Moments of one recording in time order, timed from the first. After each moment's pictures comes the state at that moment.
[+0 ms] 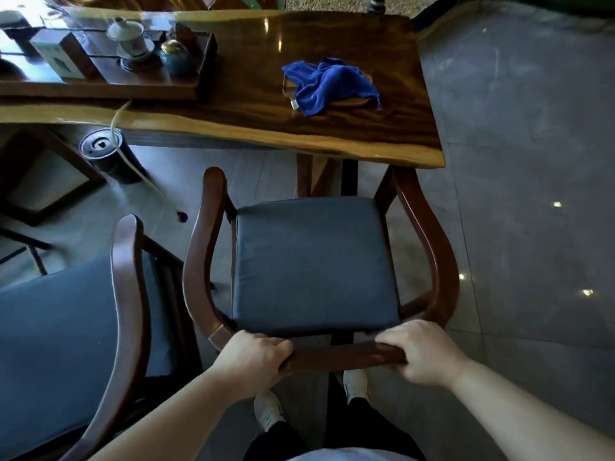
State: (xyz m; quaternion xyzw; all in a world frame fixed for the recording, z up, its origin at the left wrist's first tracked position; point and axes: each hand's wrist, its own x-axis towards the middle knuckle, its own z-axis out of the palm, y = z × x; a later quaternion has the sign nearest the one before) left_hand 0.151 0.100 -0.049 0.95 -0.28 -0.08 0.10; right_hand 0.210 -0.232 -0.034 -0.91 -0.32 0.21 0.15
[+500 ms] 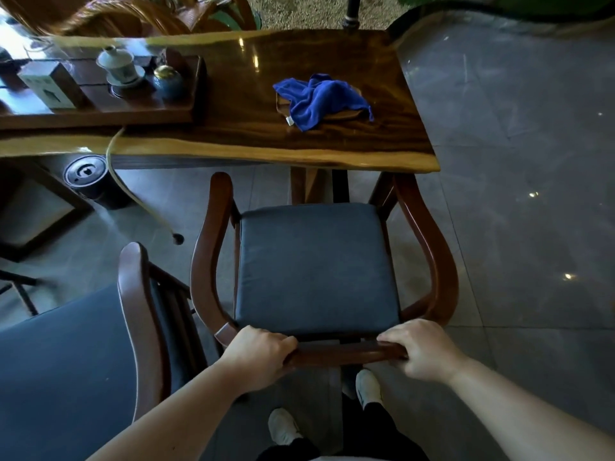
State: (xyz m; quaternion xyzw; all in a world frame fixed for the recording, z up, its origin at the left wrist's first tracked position) left_hand 0.191 0.152 -0.053 0.94 -0.33 -0.09 0.08; right_hand 0.207 -0.177 -0.019 -0.93 -0.24 0.23 0.15
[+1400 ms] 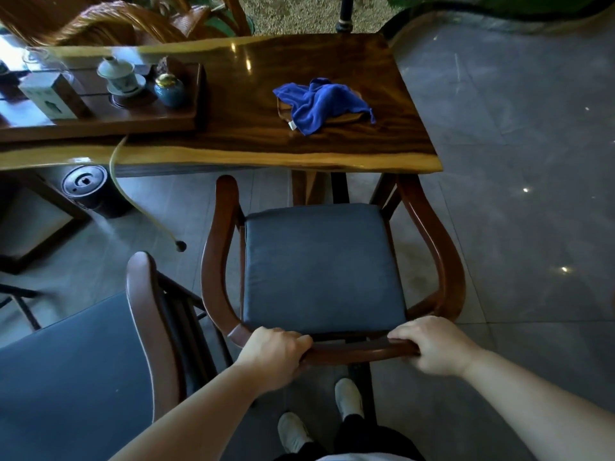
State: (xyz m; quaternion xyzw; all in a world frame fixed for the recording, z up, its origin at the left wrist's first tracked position) left_hand 0.199 0.156 -0.048 0.93 -0.31 -0.15 0.09; right_hand 0.213 -0.162 -0.005 -0.92 -0.21 0.30 0.11
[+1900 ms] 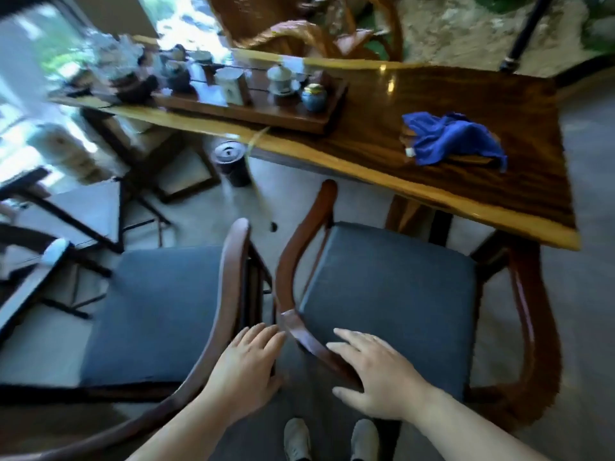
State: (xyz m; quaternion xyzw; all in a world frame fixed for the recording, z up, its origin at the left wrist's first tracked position) left_hand 0.103 0.194 -0.013 1.00 -0.01 -0.04 0.06; right_hand 0.226 -0.045 -0.003 -0.83 -0.48 0.23 0.18
